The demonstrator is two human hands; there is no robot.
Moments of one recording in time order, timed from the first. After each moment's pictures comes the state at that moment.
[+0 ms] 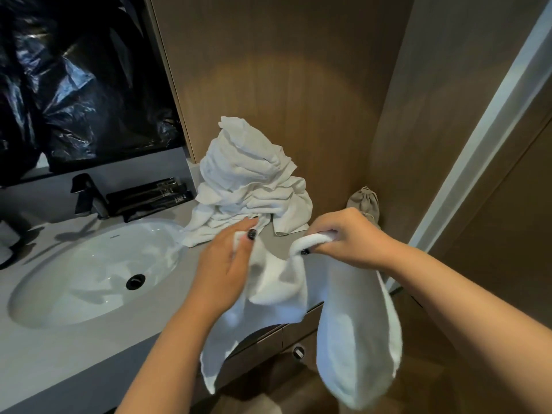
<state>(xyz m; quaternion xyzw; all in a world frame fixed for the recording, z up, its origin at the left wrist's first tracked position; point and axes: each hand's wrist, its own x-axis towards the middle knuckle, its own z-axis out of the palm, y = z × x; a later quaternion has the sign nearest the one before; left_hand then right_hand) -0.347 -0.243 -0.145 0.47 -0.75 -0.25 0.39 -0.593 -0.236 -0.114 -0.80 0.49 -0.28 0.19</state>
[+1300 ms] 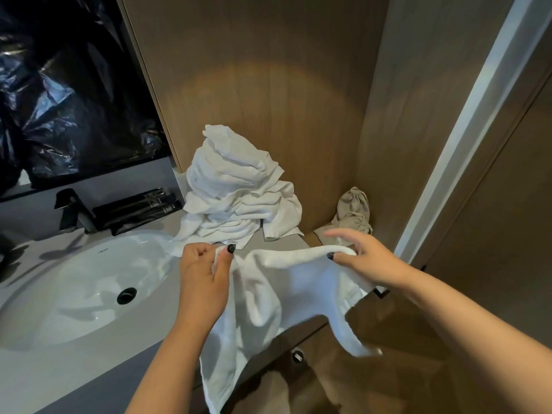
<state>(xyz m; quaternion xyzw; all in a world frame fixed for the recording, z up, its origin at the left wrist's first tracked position) -0.349 -0.249 -0.171 0.57 -0.66 -0.25 0.42 -0.634 -0.207 -0.149 -0.62 0.63 -0.31 0.34</state>
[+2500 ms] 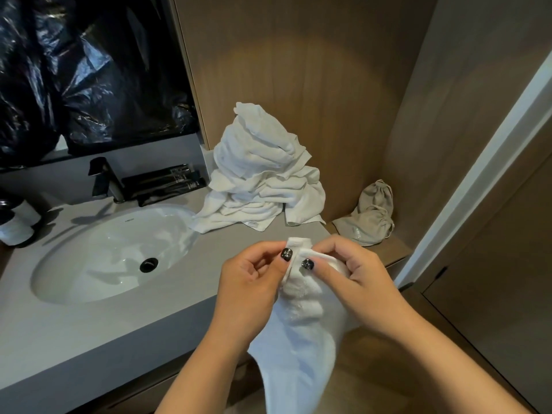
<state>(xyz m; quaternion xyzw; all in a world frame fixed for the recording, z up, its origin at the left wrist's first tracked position) -0.369 -0.178 -0.125 0.45 -0.51 -0.54 0.49 -0.536 -0.163 -0.132 -0.68 0.49 -0.46 0.30</state>
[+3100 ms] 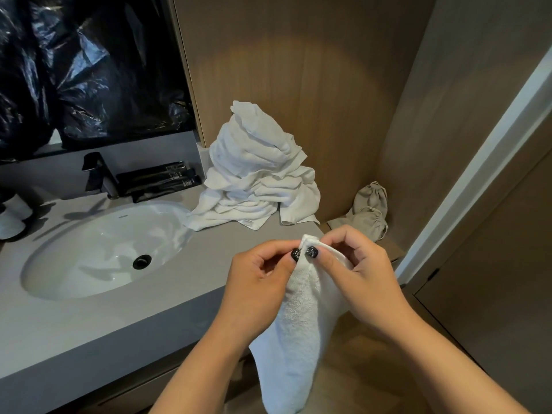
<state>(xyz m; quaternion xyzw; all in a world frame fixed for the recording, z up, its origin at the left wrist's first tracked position) -0.382 -0.173 -0.119 0.43 -0.59 -0.50 0.46 -0.542 -0.159 -0.127 -0.62 0.52 -0.52 0.29</state>
